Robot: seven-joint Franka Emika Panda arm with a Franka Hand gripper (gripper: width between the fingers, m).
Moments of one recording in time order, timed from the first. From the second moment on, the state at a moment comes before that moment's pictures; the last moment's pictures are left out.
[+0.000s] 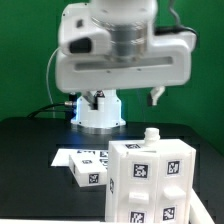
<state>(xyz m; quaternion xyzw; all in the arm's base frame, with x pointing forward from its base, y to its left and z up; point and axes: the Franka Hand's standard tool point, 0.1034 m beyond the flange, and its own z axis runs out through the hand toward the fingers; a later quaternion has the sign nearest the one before) 0.548 0.023 0.164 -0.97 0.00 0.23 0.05</state>
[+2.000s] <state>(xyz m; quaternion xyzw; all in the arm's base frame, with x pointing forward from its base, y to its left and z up) 0.458 -0.014 0.064 -0.99 -0.12 0.04 0.04</state>
